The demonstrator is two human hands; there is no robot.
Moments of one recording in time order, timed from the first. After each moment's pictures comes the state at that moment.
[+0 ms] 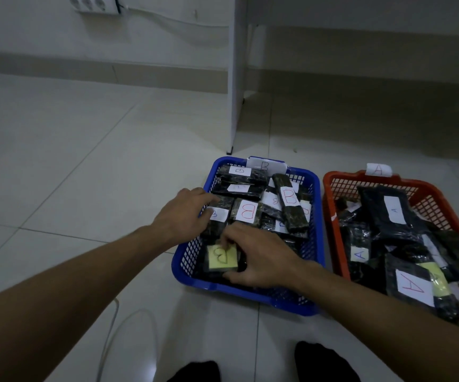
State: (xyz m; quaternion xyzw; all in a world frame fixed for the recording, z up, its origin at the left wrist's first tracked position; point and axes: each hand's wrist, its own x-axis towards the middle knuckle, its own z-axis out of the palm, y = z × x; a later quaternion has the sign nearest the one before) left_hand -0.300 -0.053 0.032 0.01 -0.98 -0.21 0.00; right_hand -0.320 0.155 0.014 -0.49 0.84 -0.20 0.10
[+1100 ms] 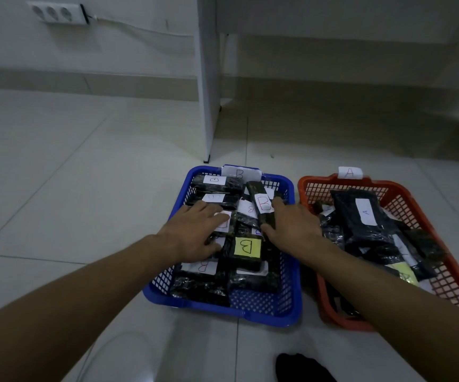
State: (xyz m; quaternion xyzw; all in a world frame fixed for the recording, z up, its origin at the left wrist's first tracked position) left_hand -0.322 -0.007 0.032 -0.16 -0.99 0.01 -0.05; right_hand -0.389 0.211 0.025 -0.16 0.98 -0.05 0.05
